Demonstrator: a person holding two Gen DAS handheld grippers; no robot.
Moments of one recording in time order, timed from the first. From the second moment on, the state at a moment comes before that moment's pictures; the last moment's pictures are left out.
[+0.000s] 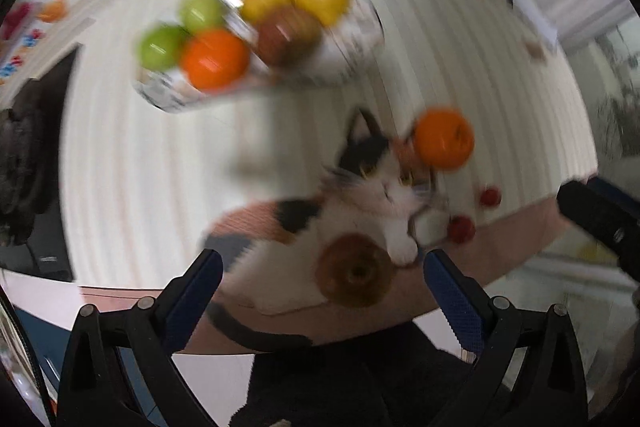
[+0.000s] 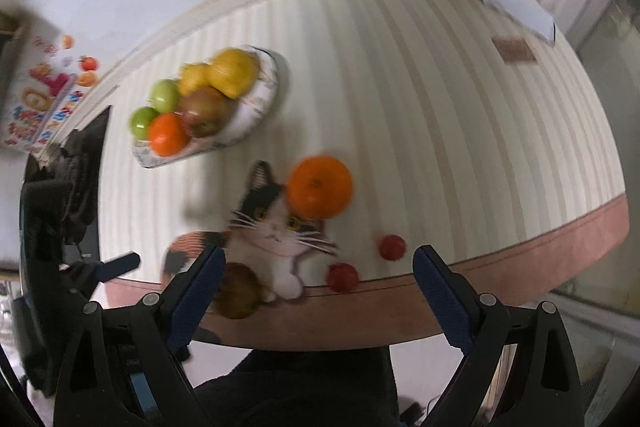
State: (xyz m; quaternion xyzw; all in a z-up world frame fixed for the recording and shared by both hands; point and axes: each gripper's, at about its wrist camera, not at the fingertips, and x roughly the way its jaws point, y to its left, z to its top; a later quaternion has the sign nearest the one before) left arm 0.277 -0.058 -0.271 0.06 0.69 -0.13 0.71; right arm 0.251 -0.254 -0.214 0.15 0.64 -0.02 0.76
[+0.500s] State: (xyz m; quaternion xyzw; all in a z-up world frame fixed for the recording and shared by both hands) left arm 0.275 -0.073 -0.340 0.07 0.73 -0.13 0.66; right arm 0.289 -0.256 -0.279 0.16 0.66 -0.01 0.74
